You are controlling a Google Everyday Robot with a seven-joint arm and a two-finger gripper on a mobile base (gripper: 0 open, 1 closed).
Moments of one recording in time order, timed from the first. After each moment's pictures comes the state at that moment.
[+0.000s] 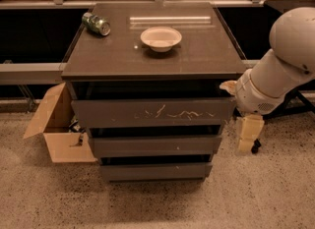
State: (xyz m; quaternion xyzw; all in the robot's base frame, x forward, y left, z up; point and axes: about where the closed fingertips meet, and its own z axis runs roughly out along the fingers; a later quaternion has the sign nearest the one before) arm 0.492 -0.195 0.811 -0.70 0.70 0.02 0.15
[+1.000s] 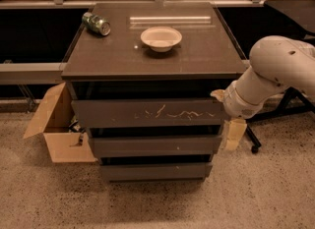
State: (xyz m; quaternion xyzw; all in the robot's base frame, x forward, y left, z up) arm 0.539 -0.194 0.737 -0.70 0.69 0.05 0.15
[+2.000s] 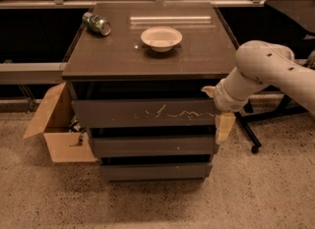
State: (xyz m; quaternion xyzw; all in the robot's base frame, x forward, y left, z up) arm 0.596 -0.186 0.703 -0.74 0.65 0.03 0.17
